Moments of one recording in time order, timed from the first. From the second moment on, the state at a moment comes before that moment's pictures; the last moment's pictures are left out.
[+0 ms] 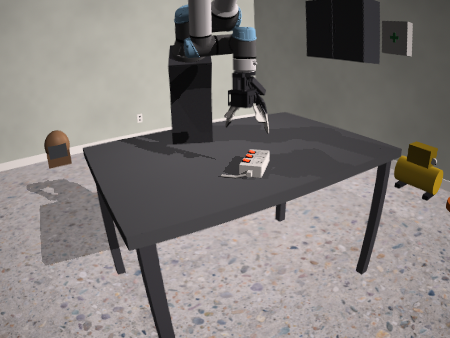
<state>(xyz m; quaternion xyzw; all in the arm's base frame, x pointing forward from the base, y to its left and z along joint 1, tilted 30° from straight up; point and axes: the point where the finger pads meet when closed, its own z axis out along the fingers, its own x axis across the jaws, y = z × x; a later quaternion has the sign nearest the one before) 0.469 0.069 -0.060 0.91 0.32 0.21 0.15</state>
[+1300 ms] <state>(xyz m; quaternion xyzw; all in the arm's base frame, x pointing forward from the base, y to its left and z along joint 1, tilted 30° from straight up) 0.477 0.069 -0.085 0.86 0.43 0.19 0.17</state>
